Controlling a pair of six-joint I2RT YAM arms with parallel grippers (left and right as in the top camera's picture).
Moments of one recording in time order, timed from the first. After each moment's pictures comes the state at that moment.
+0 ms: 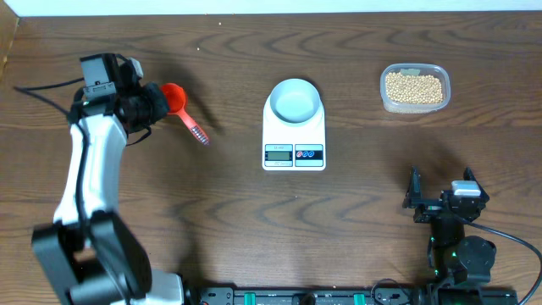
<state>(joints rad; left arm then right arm) 0.23 1.64 1.27 -0.65 0.31 -0.30 -0.04 0.01 0.01 -0.07 0.01 -0.03</state>
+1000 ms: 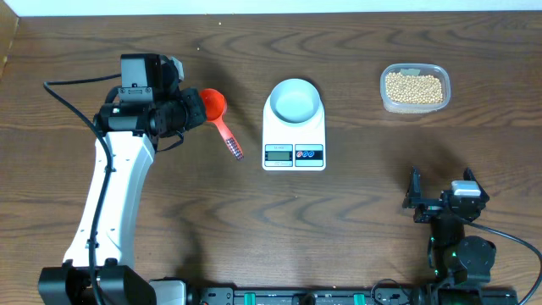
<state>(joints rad) 0.01 1.49 1.27 -0.78 0.31 -0.36 -0.04 0.01 0.01 -0.07 0.01 -0.03</state>
